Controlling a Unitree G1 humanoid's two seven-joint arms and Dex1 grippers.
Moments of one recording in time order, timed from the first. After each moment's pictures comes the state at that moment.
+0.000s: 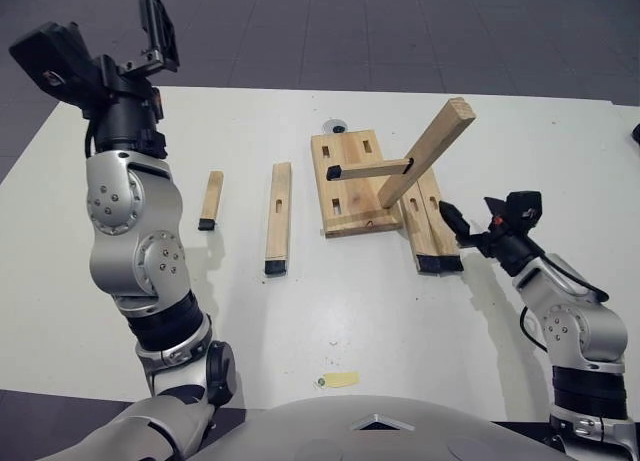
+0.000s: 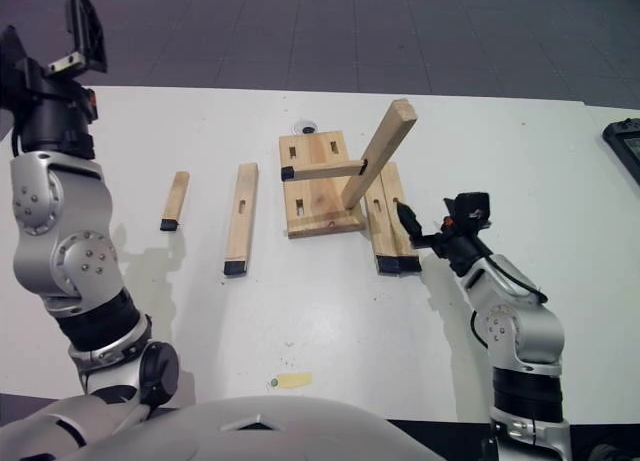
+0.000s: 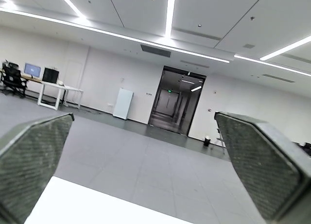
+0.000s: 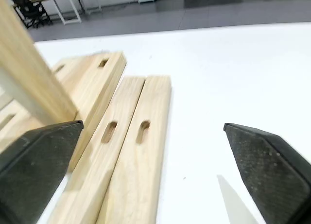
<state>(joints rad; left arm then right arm) -0.41 0.08 0.26 -0.53 -0.34 0.44 0.16 0.06 -0.44 -0.19 -0.25 0.54 0.58 0.30</state>
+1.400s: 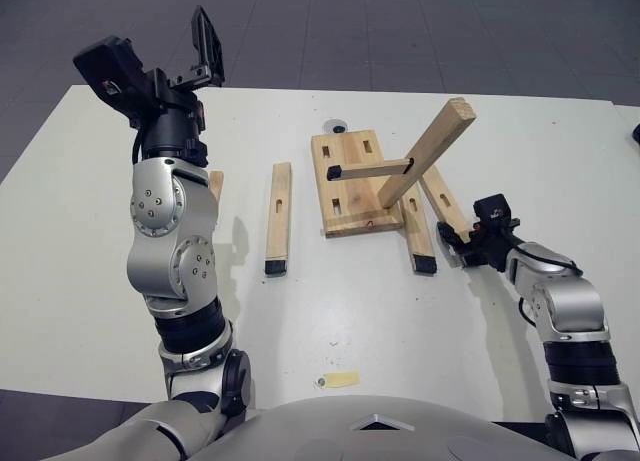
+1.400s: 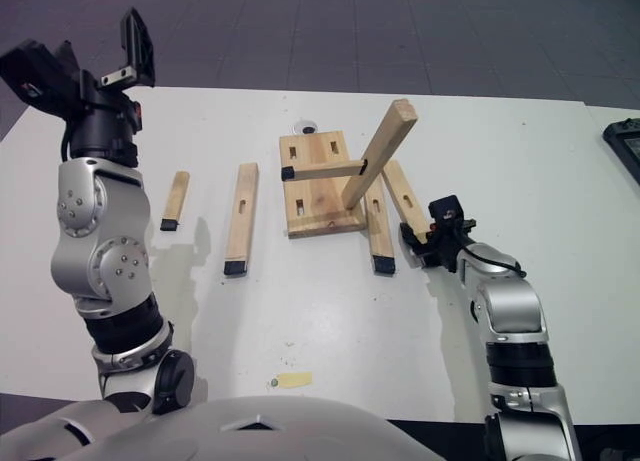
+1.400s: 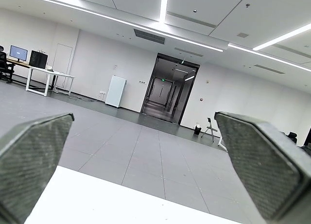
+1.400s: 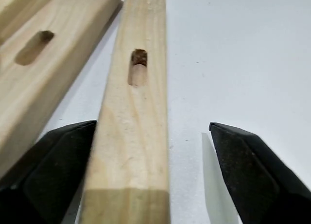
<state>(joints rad) -0.39 0.02 0.19 -0.53 -0.30 0.46 0.19 -0.08 -0.53 -0.03 -0.15 0.22 0.77 0.36</state>
